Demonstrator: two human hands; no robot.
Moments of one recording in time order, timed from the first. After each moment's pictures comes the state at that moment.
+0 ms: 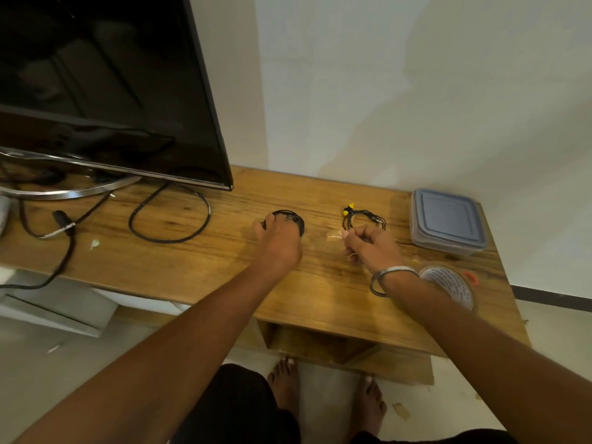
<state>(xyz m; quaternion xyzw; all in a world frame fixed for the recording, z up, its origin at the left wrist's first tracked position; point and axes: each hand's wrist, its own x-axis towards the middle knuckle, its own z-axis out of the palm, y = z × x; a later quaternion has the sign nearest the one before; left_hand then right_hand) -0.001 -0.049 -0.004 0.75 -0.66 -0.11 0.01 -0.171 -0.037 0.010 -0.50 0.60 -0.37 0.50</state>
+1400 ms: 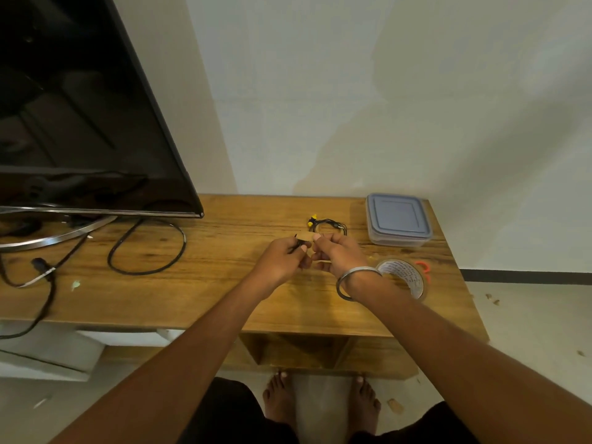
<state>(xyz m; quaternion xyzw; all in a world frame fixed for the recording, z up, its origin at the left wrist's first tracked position) -0.042 -0.013 0.033 0.59 -0.54 -0.52 0.30 -0.172 -0.014 0.040 -0.37 0.55 -0.44 0.60</state>
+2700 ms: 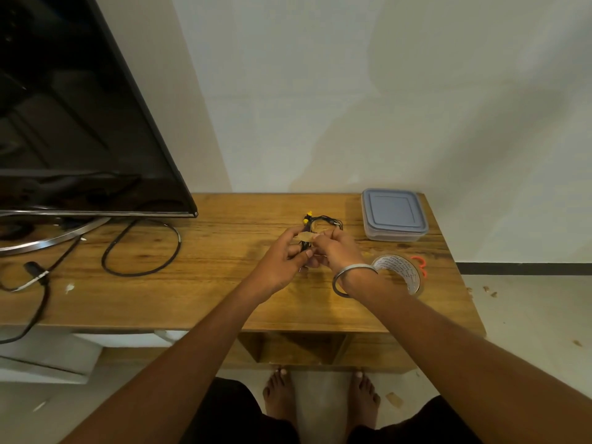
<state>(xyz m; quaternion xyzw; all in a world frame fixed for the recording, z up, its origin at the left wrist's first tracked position) -0.044 -0.009 0.021 0.48 -0.57 -0.56 0.34 -0.175 -0.019 0.030 -0.35 0.59 -0.45 0.57</state>
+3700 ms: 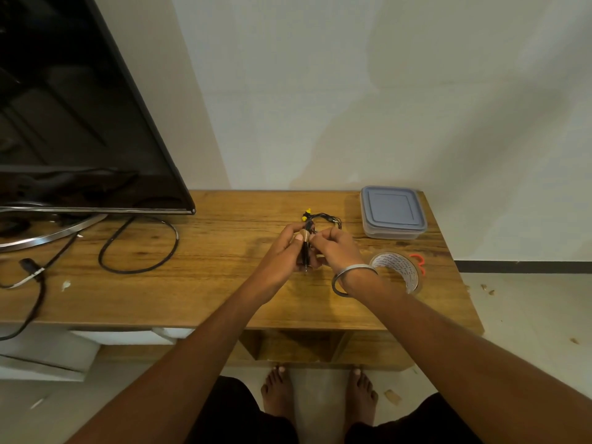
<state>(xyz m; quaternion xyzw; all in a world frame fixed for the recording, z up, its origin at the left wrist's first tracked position) -0.052 -0.004 0.027 0.49 -0.53 -0.58 0.38 -0.176 -0.011 0.035 -0.42 0.60 -0.42 0.54</state>
